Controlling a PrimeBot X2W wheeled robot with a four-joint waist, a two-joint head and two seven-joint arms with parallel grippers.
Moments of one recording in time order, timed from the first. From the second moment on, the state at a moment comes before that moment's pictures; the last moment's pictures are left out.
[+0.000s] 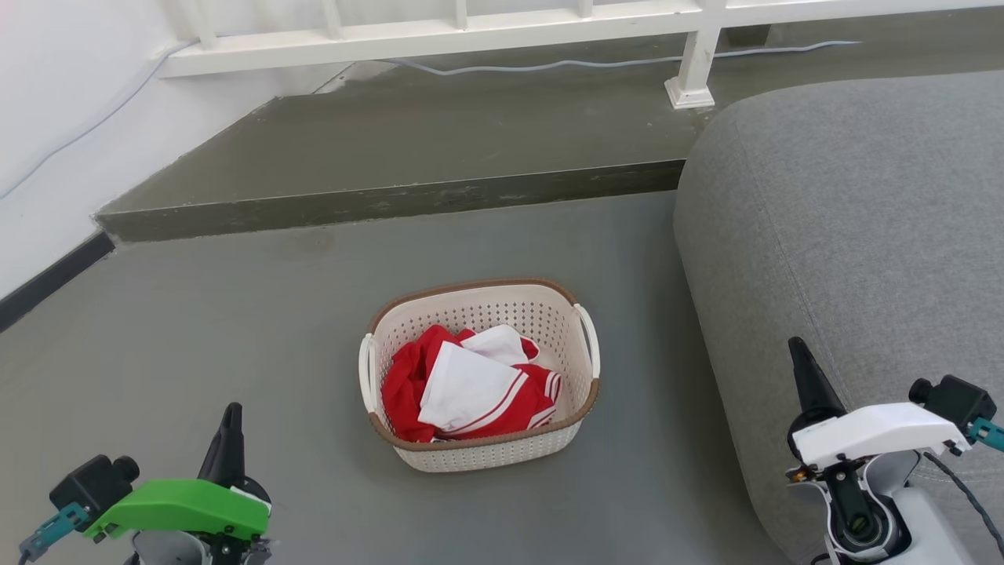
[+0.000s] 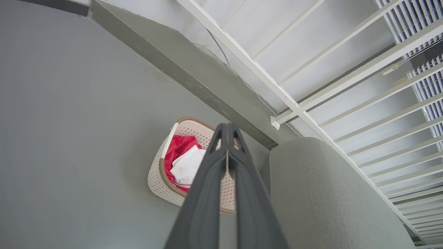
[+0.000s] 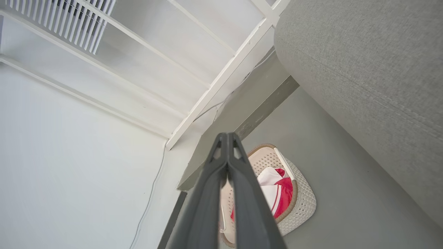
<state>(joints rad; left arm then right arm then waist) -0.04 0.04 -0.03 0.31 -0.92 -0.11 -0.07 -0.05 -0.07 0.10 0.32 0.95 0.07 -0.09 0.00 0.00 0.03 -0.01</state>
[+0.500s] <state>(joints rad) -0.04 0.04 0.00 0.30 -1.11 -0.11 -0.01 -0.05 -0.07 0.03 0.31 1.13 0.09 -0.03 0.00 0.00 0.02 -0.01</state>
